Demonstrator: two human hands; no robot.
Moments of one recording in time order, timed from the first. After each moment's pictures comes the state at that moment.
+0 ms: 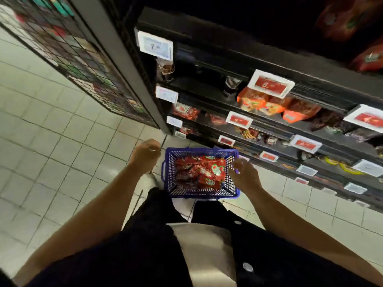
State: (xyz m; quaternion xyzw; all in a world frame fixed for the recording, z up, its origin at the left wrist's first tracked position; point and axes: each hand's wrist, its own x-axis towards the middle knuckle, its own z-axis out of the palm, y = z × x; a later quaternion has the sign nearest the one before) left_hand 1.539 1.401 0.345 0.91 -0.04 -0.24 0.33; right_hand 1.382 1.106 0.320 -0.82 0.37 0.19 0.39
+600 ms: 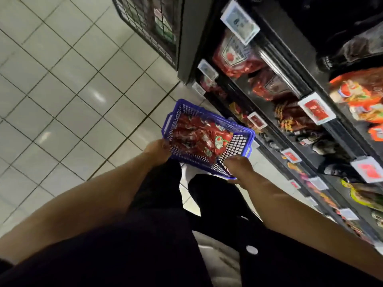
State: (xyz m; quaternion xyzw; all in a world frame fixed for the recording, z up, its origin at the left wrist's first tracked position) left_hand 1.447 1.450 0.185 0.83 0.10 -0.48 0.26; right_hand 1.413 1.185 0.218 -0.69 0.49 0.40 0.37
